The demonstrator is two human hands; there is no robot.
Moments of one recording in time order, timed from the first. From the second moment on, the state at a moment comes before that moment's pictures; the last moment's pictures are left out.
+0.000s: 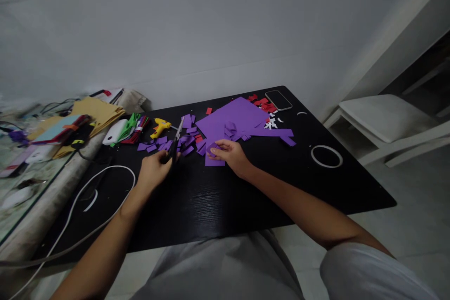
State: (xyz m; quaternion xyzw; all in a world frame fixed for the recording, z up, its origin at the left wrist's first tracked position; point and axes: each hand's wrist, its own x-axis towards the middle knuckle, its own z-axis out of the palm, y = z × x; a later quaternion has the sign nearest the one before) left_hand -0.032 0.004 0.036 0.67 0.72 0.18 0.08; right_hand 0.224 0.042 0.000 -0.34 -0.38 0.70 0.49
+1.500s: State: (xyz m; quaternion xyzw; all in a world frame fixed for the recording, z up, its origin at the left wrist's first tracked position) left_hand 0.004 -0.012 0.010 0.83 0.40 0.35 0.19; right_hand 0.211 0.021 -0.010 -0.34 -0.54 0.65 0.42
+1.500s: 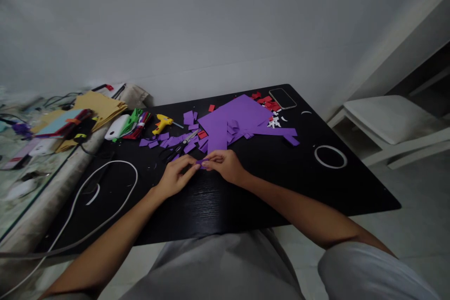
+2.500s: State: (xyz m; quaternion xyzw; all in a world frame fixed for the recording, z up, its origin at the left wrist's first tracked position) left_hand -0.004 -0.011 0.010 0.85 0.35 0.39 0.07; right_hand 0.218 0.019 -0.006 -0.27 -0.57 0.66 0.41
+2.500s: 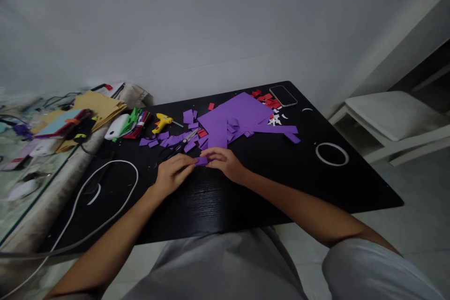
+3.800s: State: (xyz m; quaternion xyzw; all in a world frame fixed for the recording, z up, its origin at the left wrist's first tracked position) left_hand 0.014 -0.009 0.004 0.54 0.48 0.44 0.53; right_hand 0.213 0.013 -0.021 -0.34 -0.68 0.51 0.40
